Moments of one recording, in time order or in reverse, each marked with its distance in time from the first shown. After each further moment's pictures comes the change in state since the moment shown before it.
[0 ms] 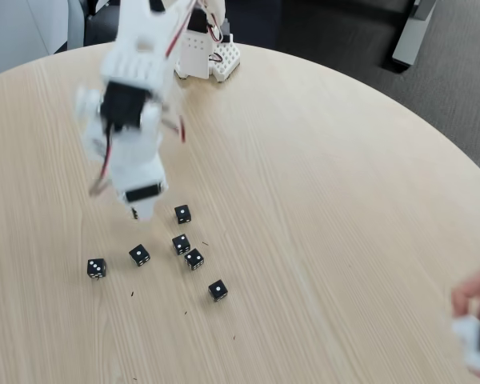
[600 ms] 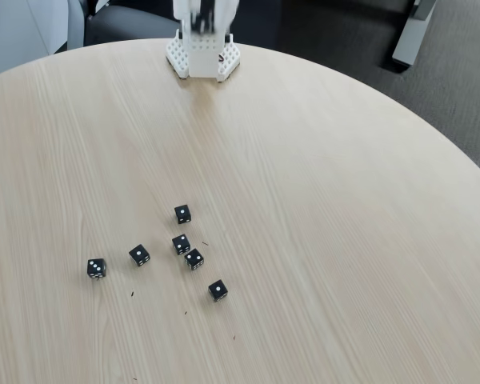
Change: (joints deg) arm -17.2 60.6 2.1 16.5 -15.6
